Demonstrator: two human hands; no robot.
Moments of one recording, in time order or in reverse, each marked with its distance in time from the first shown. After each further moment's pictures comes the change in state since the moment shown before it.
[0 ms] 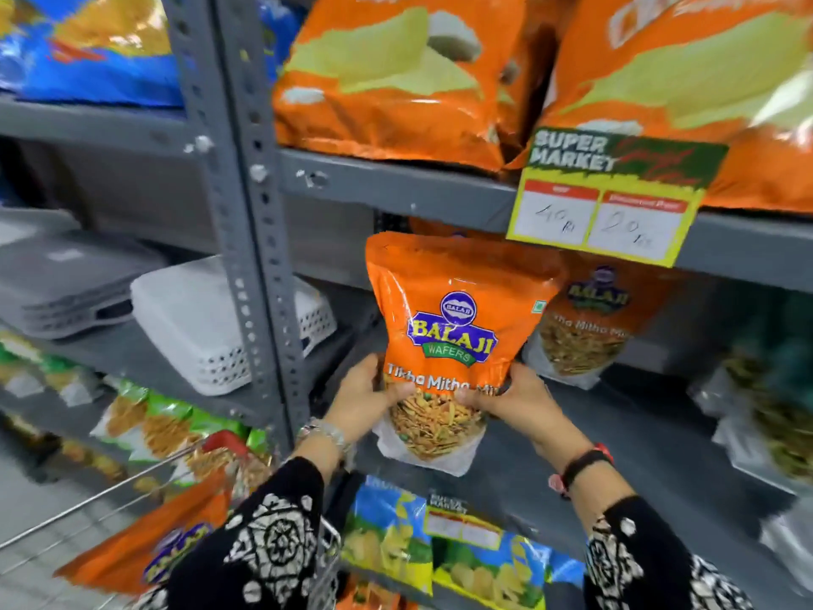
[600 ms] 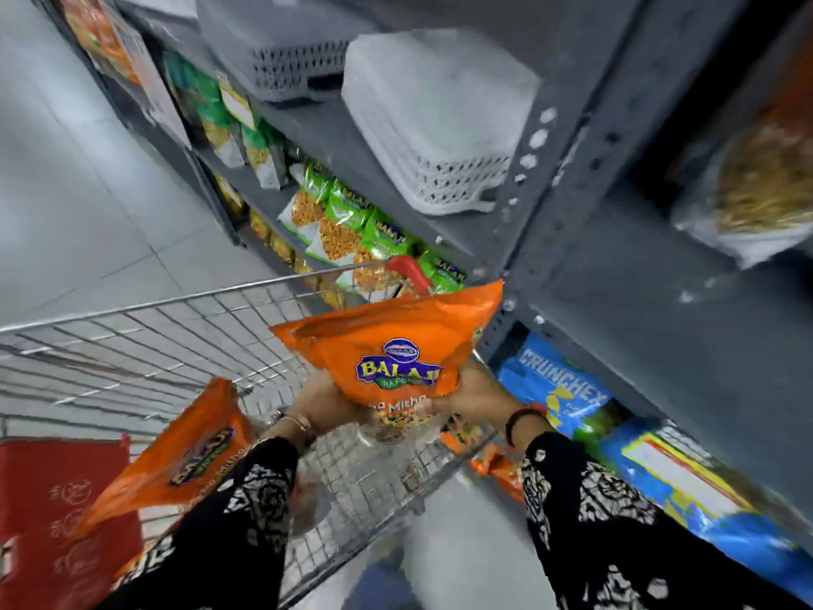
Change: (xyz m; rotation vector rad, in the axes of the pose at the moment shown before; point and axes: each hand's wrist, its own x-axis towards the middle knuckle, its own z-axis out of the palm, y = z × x) left_hand -0.145 -0.215 -0.164 0.376 0.172 -0.488; right_hand 0.008 0.101 0.291 -0.196 -0.846 0.123
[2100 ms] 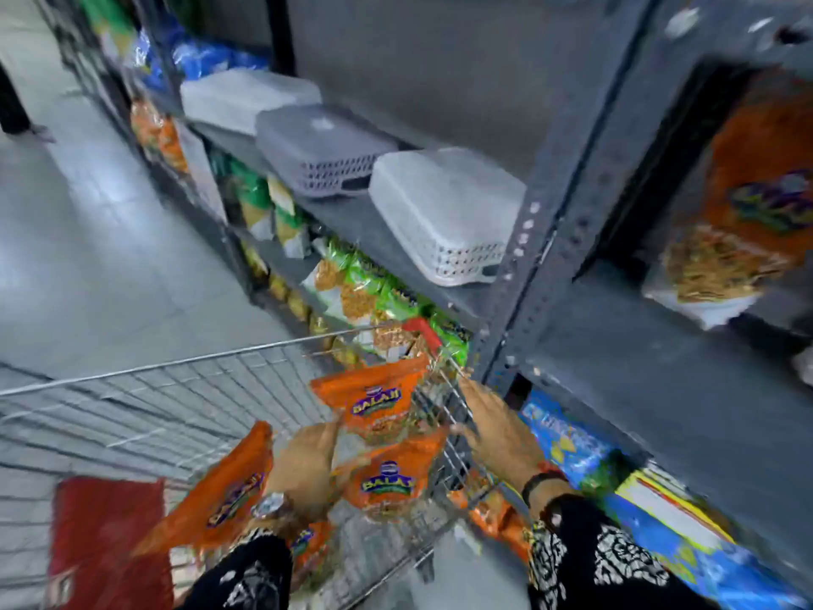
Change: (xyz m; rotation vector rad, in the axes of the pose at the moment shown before) left_hand -0.063 -0.035 -0.024 0.575 0.328 0.235; right_hand -0.029 -0.009 0.003 -0.843 0.448 -0.295
